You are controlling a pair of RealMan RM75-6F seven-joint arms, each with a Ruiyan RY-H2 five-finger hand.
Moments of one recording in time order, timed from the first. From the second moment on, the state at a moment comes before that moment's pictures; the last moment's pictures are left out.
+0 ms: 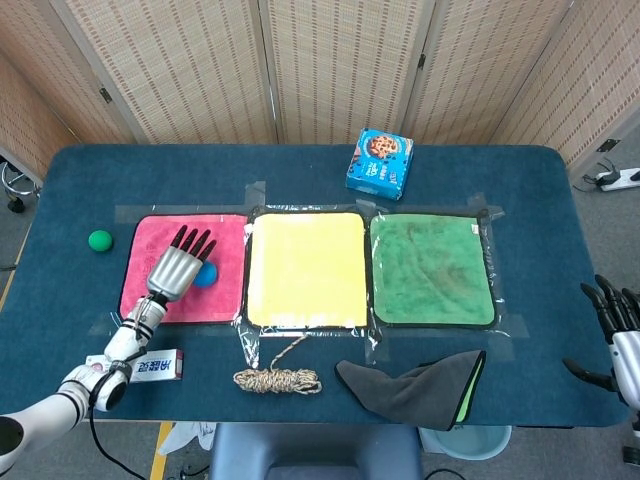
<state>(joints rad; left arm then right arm) -0.74 -1.67 -0.11 -0.85 1.38 0.89 0.38 0.02 -1.00 0.04 -1.62 -1.55 1.55 0.20</state>
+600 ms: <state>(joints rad) -0.82 -1.72 -0.14 -0.88 1.43 0.96 0.39 0.00 -1.00 0.04 -1.63 -1.55 1.57 0.19</state>
